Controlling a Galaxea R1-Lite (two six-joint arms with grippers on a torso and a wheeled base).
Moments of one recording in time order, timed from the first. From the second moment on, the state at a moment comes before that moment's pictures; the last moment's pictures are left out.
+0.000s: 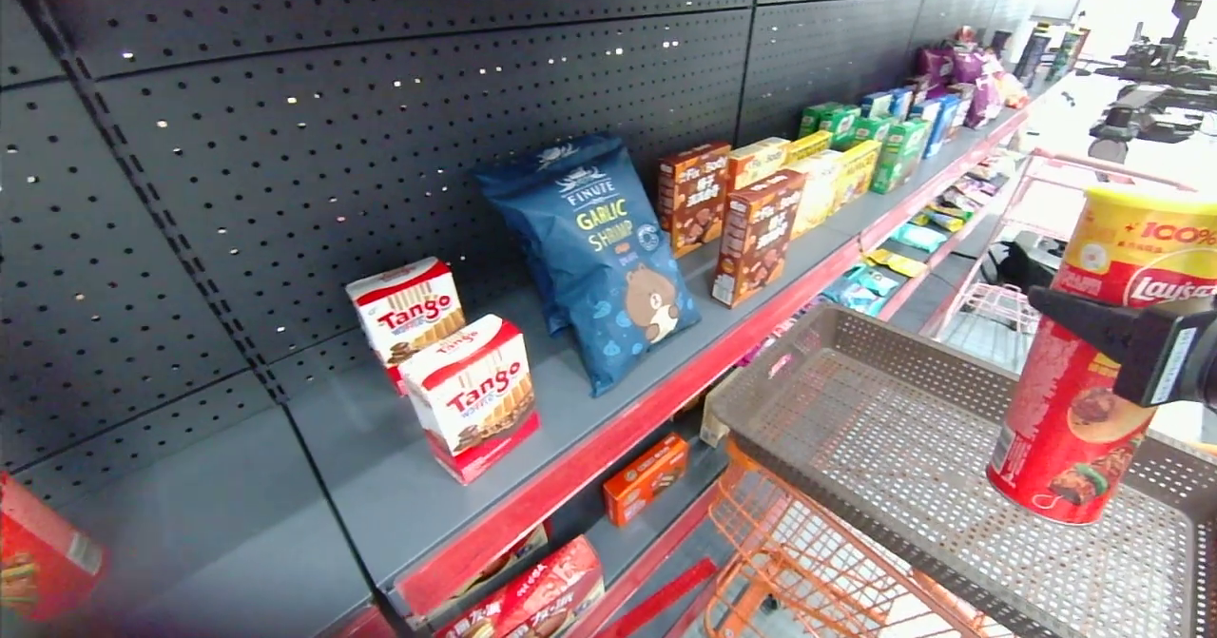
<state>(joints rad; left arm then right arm) 0.00 0.00 0.00 0.00 -0.03 0.03 0.40 1.15 -0.72 -0.34 -0.22 -0.02</state>
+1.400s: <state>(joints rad) 0.00 0.00 0.00 0.00 -0.03 0.03 0.42 0.94 -0.76 -0.11 -0.18 -0.06</state>
